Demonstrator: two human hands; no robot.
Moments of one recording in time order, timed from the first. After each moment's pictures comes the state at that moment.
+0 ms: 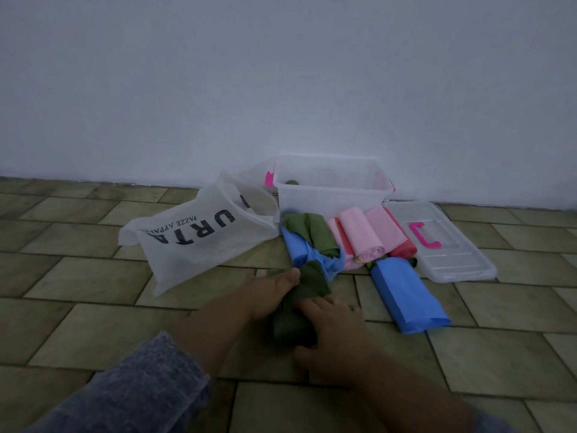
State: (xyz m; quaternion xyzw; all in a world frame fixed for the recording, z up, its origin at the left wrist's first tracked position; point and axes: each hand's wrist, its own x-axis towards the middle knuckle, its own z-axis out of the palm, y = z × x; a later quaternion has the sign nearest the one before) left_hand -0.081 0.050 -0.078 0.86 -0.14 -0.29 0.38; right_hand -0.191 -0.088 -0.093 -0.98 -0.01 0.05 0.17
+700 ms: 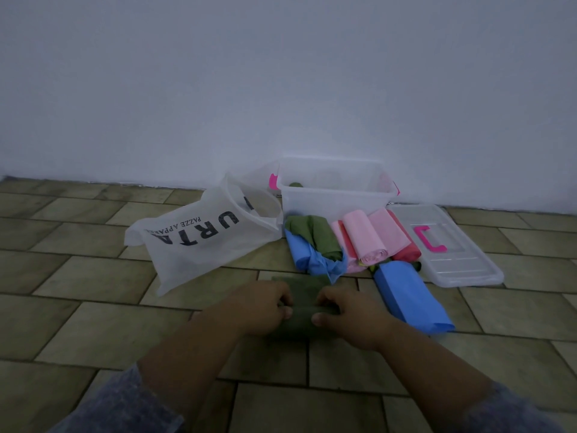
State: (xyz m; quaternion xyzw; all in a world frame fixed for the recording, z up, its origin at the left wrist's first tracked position) left_hand -0.096 0.066 -0.065 0.93 -0.28 -0.20 0.16; right_hand -0.164 -0.130 -0.080 -0.95 -0.01 0.12 0.28
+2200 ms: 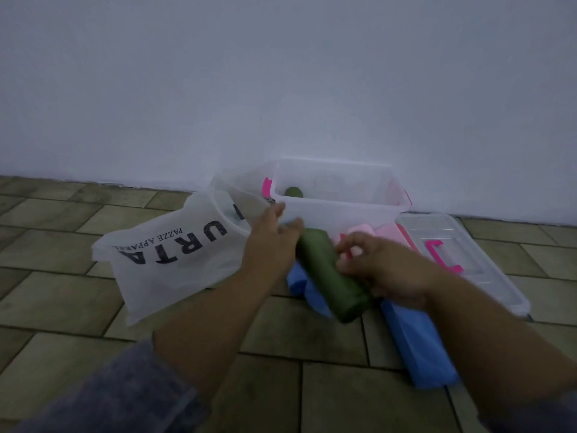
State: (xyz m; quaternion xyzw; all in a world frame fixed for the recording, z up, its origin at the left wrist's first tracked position) left_hand -0.026 -0.002 -0.024 0.80 -0.09 0.00 0.59; right_hand -0.101 -0.178 0.005 -0.77 0.09 0.13 0.62
